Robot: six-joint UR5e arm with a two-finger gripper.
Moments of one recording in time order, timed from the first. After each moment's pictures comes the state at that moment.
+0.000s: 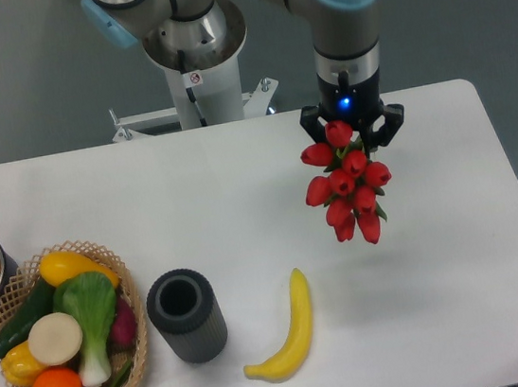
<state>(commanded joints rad) 2.66 -1.71 -1.72 -1.17 1.67 0.91</state>
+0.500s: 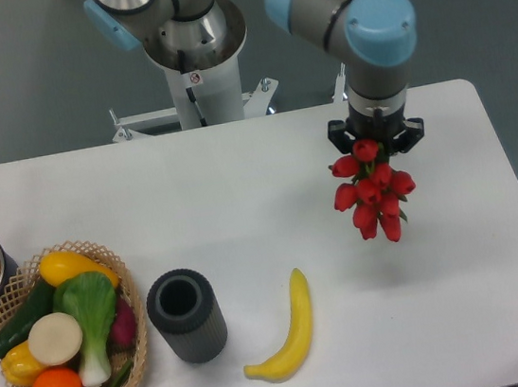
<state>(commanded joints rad) 2.74 -1.84 -1.71 -1.16 1.66 0.90</state>
